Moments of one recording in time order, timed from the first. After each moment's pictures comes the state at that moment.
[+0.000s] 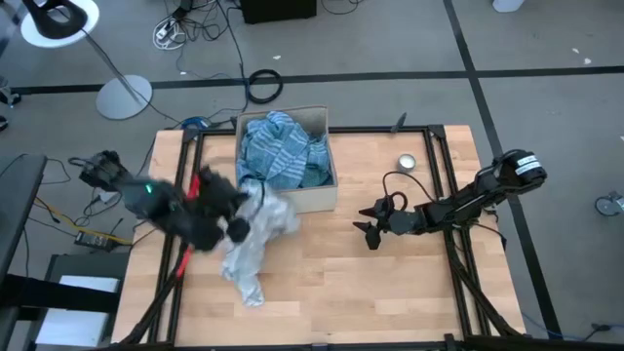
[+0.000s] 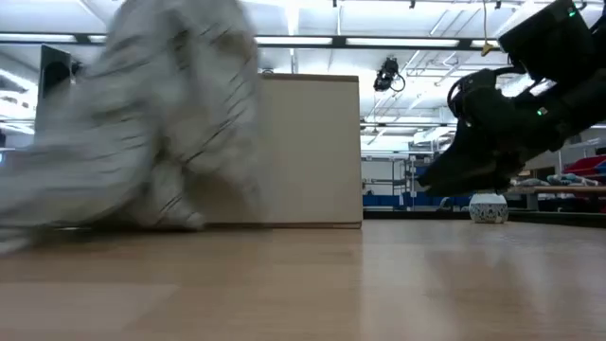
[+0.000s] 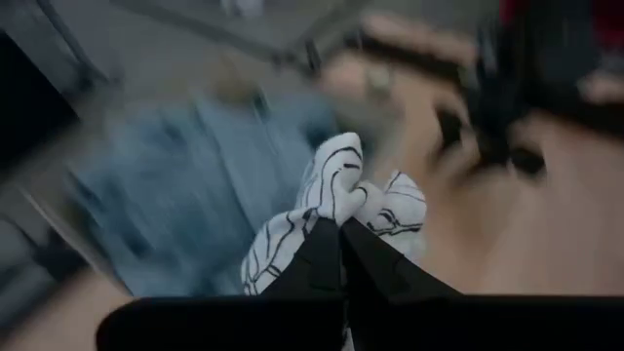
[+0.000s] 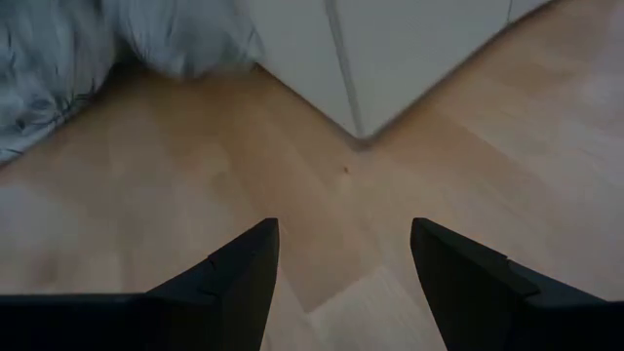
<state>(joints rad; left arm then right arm) -0.52 1.26 1.53 -1.27 -0.91 -0.90 0.27 1.40 0.26 0.58 0.53 0.64</state>
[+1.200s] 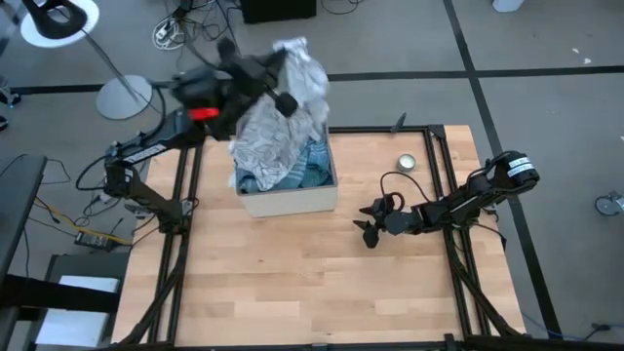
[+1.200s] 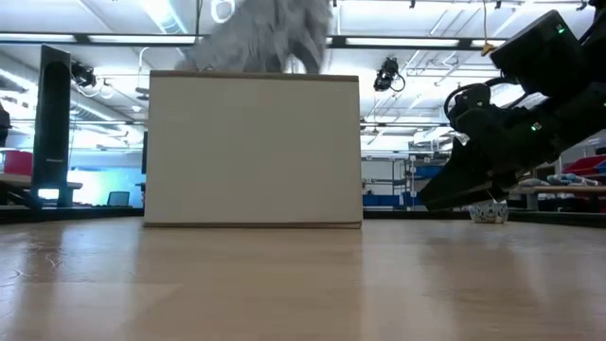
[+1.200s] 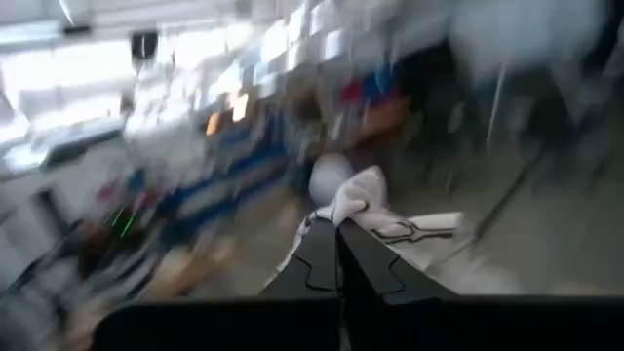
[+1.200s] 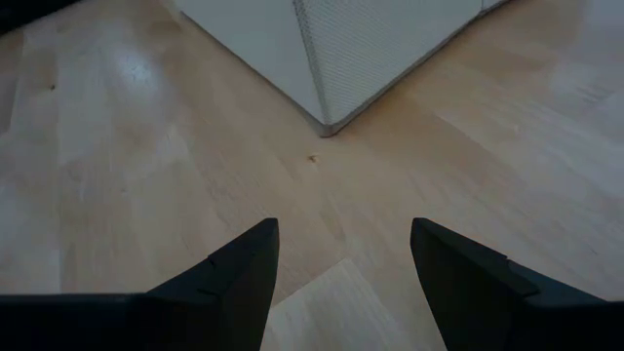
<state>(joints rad) 0.20 1.48 1.87 -0.12 -0.64 0.49 0.25 1.47 0.26 0.60 0.55 0.62</state>
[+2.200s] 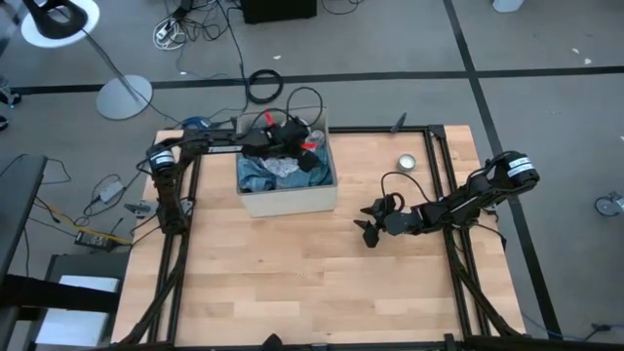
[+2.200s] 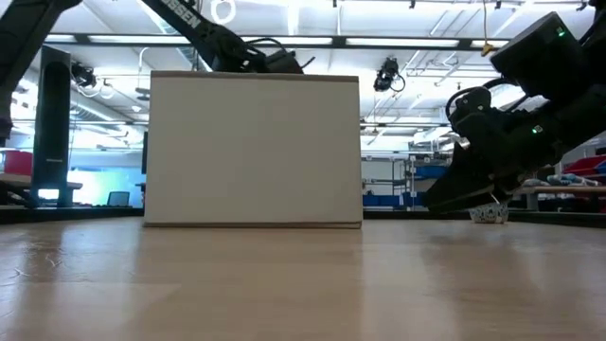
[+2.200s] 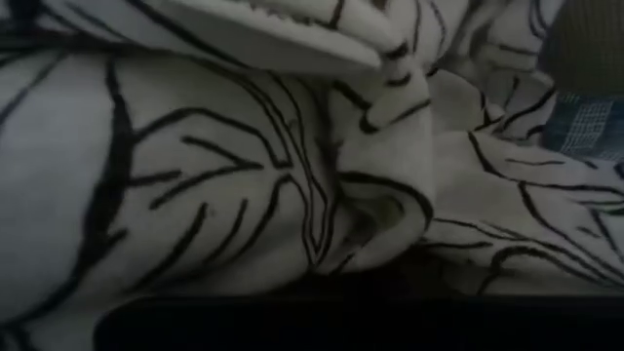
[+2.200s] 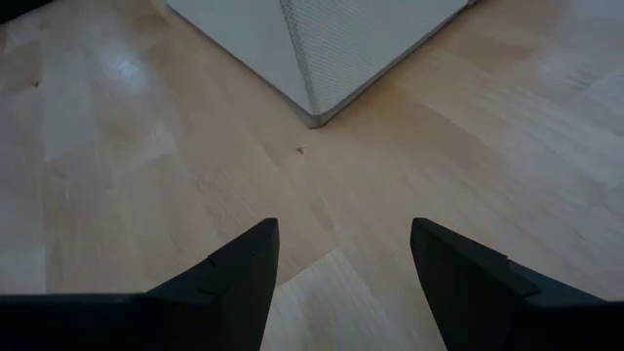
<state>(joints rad) 0.46 1.90 1.30 -0.36 -0.23 -0.29 0.25 1.47 0.26 0.57 0.56 0.65</state>
